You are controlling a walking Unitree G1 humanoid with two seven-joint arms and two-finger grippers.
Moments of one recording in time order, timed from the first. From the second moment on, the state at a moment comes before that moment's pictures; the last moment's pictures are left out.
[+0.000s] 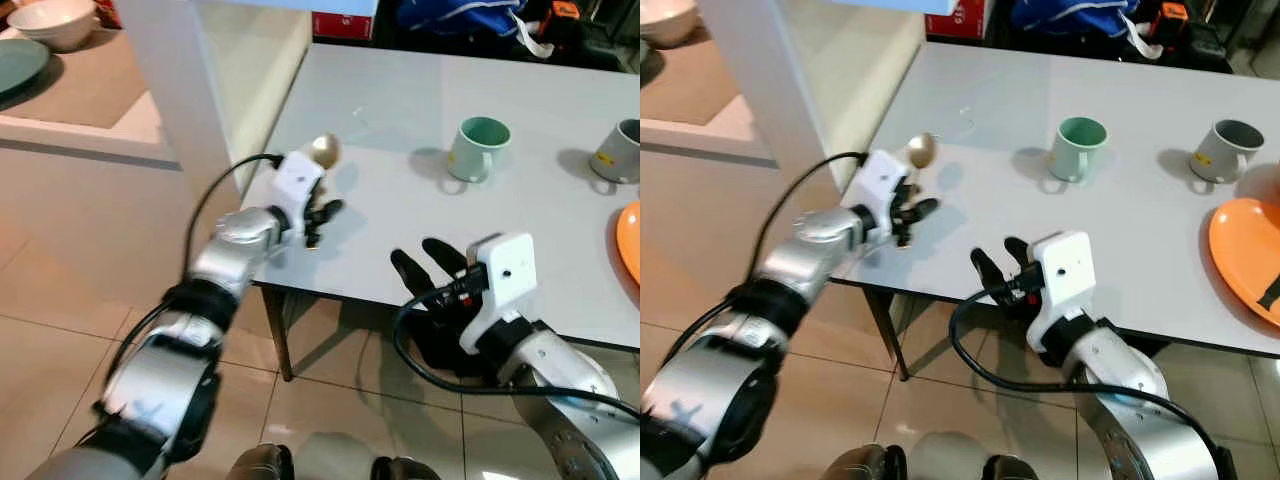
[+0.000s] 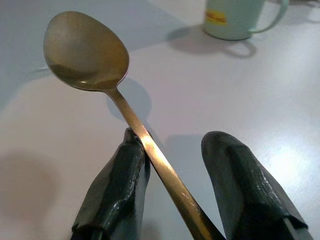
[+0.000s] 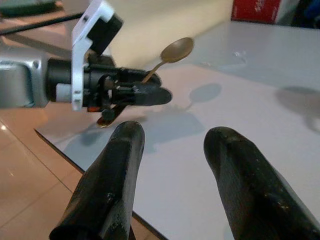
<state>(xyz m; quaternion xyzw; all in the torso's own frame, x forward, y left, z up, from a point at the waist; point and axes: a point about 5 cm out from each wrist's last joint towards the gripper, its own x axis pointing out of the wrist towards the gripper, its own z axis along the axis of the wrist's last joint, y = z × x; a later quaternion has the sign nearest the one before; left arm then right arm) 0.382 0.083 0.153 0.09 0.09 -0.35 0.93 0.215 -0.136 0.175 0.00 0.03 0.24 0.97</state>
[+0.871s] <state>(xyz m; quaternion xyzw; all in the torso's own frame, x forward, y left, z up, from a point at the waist) 0.381 0.087 0.129 0.11 0.14 -0.33 0.93 0.215 -0.131 0.178 -0.01 0.03 0.25 0.97</state>
